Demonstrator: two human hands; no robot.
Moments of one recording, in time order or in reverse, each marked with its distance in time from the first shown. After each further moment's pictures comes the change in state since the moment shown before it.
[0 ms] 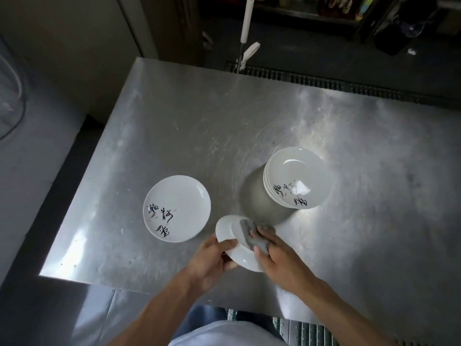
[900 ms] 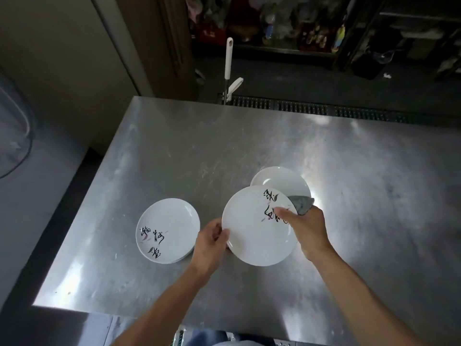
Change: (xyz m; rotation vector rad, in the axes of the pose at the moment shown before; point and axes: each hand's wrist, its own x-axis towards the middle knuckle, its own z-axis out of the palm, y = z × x) left_hand 0.000 0.032 0.055 0.640 0.257 0.545; right_hand 0.026 0.000 -0.113 0.814 0.541 0.421
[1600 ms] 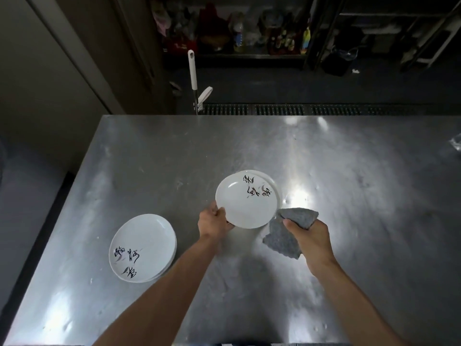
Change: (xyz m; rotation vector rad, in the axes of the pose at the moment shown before) left_hand 0.079 0.019 0.087 -0.003 0.096 -0.141; right_hand -0.004 0.034 -0.071 0.057 0.238 0.052
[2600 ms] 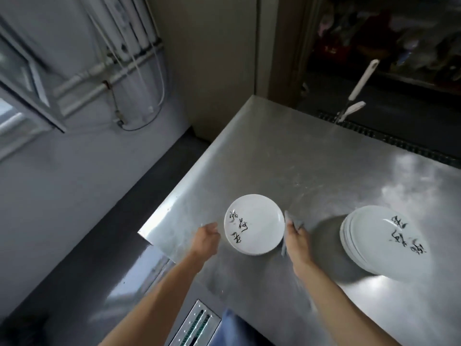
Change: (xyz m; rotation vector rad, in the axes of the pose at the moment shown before) left_hand -0.069 -0.073 -0.284 0.080 0.303 -0.232; right_hand -0.070 0.038 0.278 -0.364 -0.450 -0.057
